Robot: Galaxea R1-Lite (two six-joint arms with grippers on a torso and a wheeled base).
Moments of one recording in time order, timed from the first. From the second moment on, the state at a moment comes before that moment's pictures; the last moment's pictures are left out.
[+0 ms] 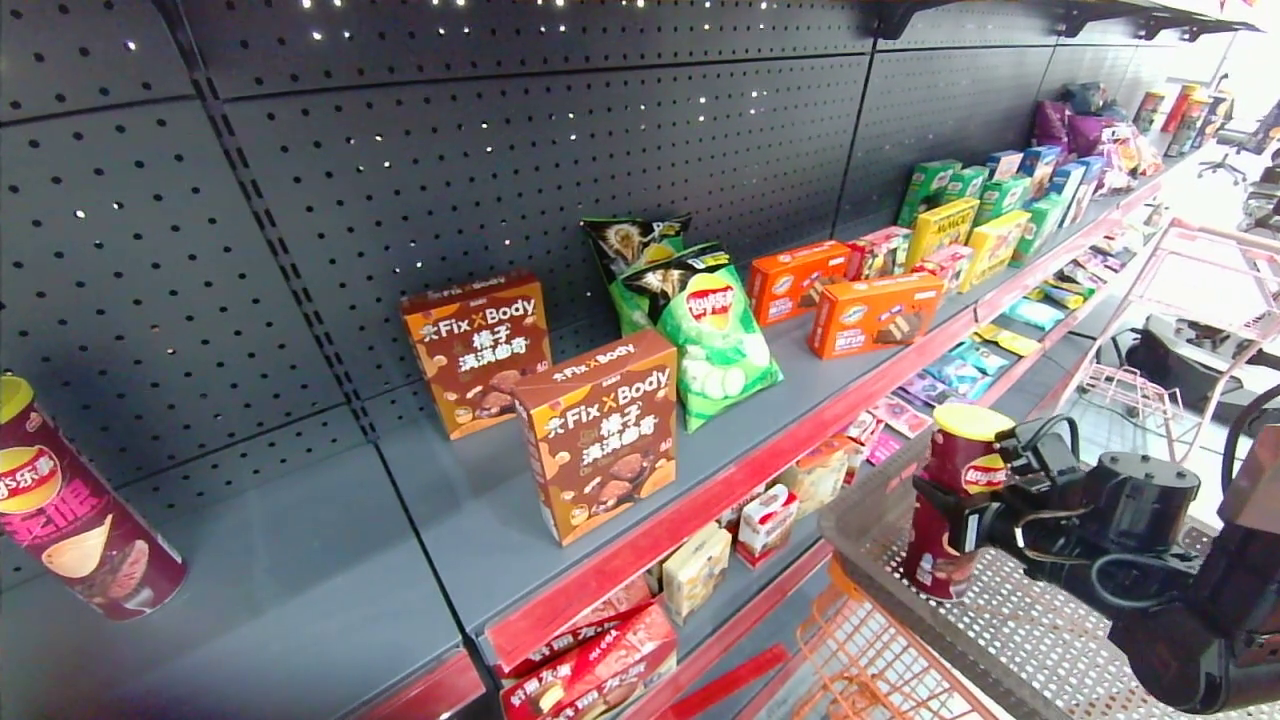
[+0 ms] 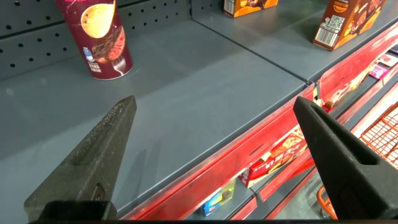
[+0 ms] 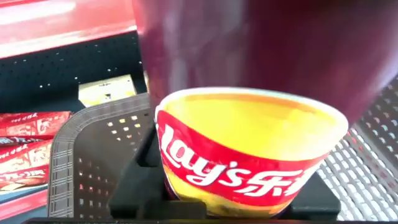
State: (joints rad) left arm 0.00 0.00 0.00 0.00 0.02 -0.02; right arm 0.07 2.09 -0.44 -1.50 0.23 -0.10
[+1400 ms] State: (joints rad) left arm 0.00 0.00 0.00 0.00 0.02 -0.02; right arm -0.09 0.51 -0.31 -0.08 0.11 0.02
